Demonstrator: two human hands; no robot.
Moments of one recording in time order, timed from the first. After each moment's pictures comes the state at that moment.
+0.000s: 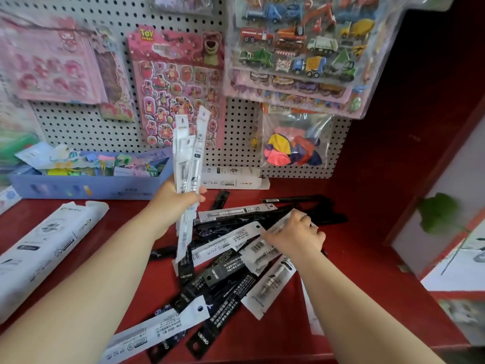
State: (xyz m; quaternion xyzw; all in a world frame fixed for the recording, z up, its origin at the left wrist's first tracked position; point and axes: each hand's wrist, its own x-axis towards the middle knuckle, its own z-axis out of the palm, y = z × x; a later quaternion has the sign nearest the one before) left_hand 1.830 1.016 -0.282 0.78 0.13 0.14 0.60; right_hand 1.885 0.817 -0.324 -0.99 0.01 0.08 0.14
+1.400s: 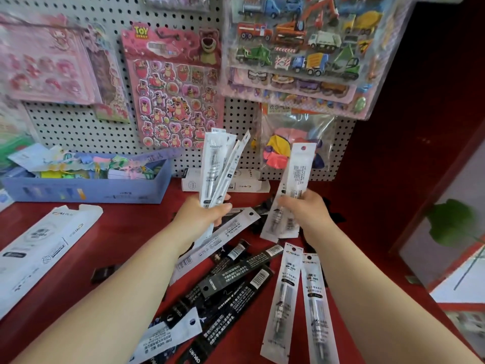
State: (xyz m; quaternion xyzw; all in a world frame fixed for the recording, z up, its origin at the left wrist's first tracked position) left_hand 1.851 0.984 -0.304 0.79 0.09 0.12 0.59; right_hand 1.913 0.806 -0.288 -0.75 -0.06 0.06 0.66
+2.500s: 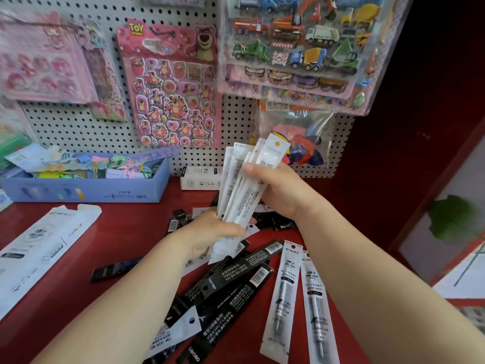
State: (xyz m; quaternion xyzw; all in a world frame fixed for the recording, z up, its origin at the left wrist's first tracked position) left_hand 1.851 0.970 -0.313 0.74 0.02 -0.07 0.66; right_hand 1.917 0.843 -0.255 -0.59 -0.32 0.25 0.70
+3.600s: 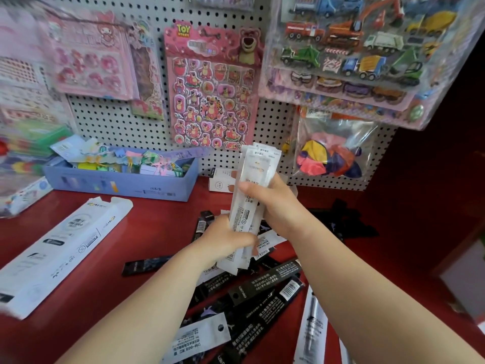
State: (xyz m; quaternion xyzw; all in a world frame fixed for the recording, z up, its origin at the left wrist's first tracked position) left_hand 1.840 0.994 -0.324 0.78 0.09 0.01 0.61; right_hand 1.907 0.897 -0.280 -0.58 -0.33 0.22 0.71
